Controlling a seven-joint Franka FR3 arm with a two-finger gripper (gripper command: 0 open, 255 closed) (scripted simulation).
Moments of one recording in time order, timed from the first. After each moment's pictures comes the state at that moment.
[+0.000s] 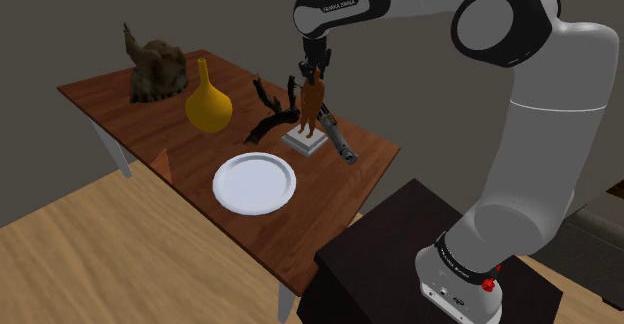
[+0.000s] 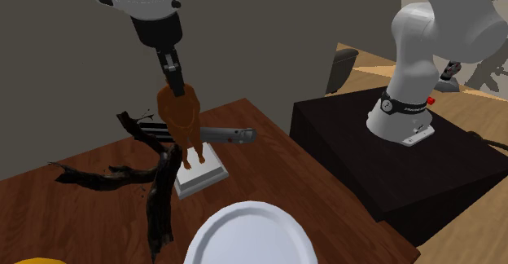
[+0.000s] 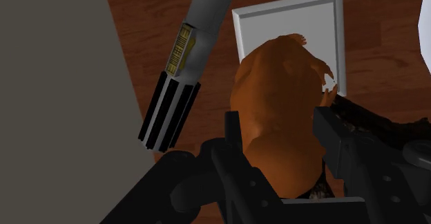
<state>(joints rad) -0.02 0.40 0.02 -1.57 -0.26 1.95 -0.04</state>
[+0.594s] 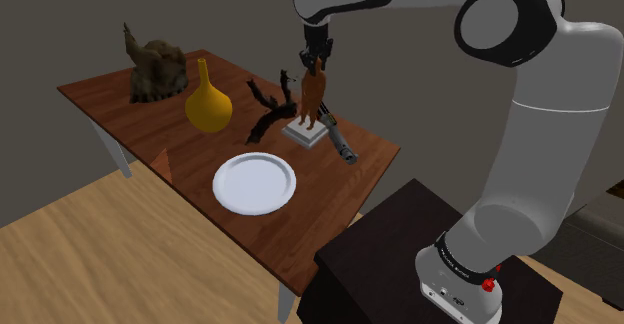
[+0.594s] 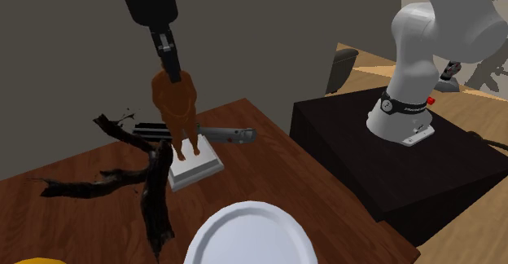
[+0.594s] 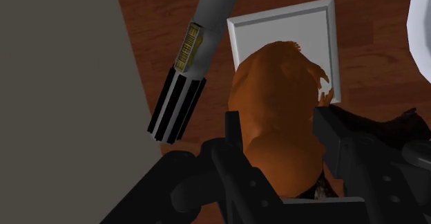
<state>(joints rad) -0.02 0.39 0.02 -1.50 -0.25 1.86 -0.06</state>
